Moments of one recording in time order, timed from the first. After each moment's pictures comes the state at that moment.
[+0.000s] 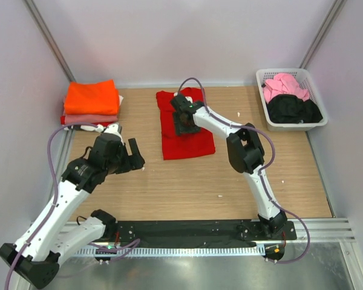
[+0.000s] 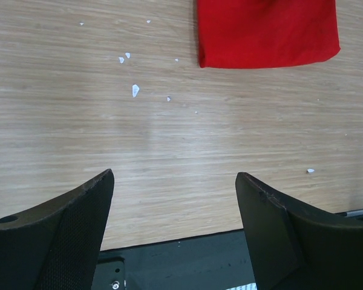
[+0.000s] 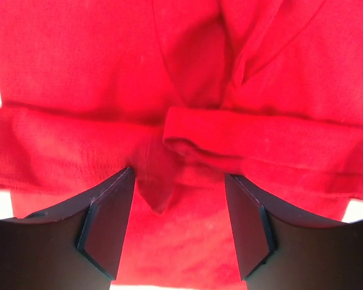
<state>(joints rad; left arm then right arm) -0.50 0.86 0.97 -0.90 -0.13 -0.61 0.65 2.32 1.99 -0.78 0.22 0.43</state>
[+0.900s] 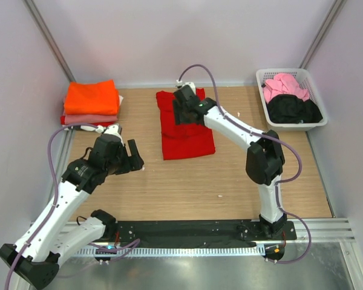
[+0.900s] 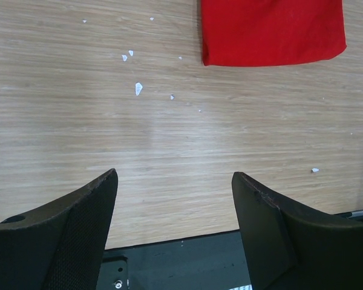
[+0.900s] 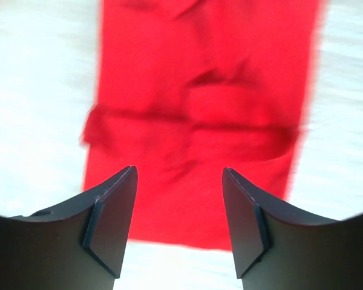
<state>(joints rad) -0.50 0.84 0.96 -0.90 -0.13 -0.60 0.67 2.04 1.86 -0.64 0.30 0.37</state>
